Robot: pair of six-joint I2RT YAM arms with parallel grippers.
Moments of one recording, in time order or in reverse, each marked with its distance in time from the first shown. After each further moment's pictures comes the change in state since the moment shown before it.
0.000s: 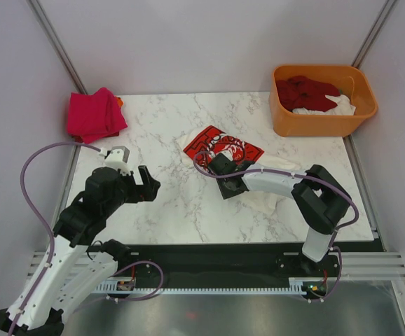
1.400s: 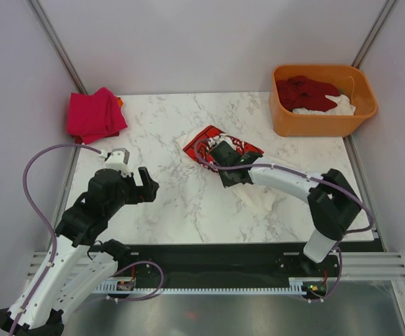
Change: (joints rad) left arm 0.000 -0.037 -0.051 0.004 -0.050 0.000; right arm -0.014 -0.038 0.048 -0.013 0.026 -0.050
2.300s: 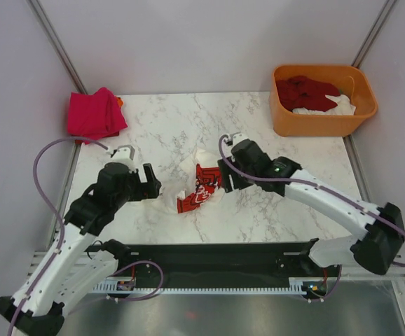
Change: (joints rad) left arm 0.000 0.058 0.001 0.003 -0.007 -0.016; right arm -0.005 -0.461 0.013 -0.123 -0.139 0.002
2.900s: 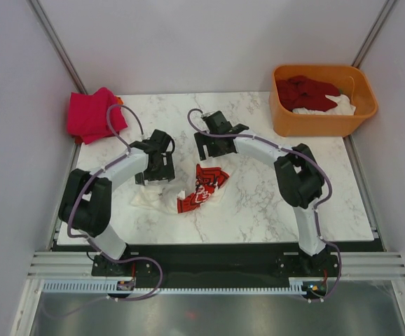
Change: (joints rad) left arm 0.081 0.980 0.259 0.050 -0.120 -0.088; right arm -0.165 0.798 0.457 0.174 -0.101 -0.074
